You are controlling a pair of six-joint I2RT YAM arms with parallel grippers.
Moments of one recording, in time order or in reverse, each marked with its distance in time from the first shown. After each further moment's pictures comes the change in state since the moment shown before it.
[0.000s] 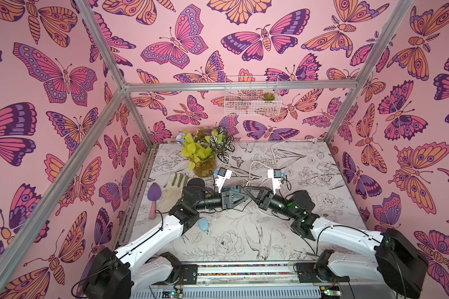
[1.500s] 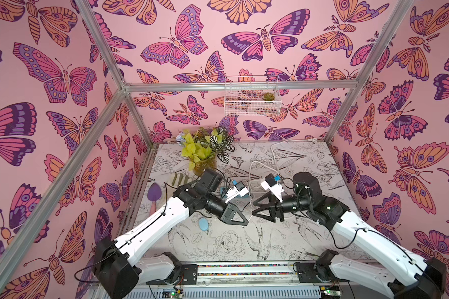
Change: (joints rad) left arm -0.077 0.152 0.443 -1.181 0.275 0.690; right arm -0.135 -0.167 0.380 -1.274 -0.513 -0.804
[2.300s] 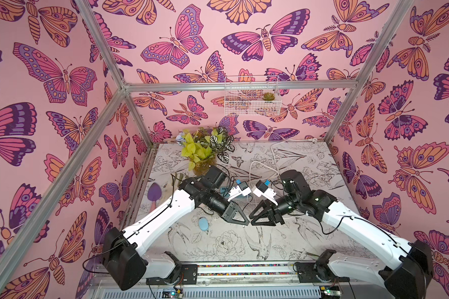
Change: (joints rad) left arm -0.001 0.093 0.094 -0.140 0.020 0.119; right arm 0.023 0.130 0.067 -0.159 -0.235 -0.137
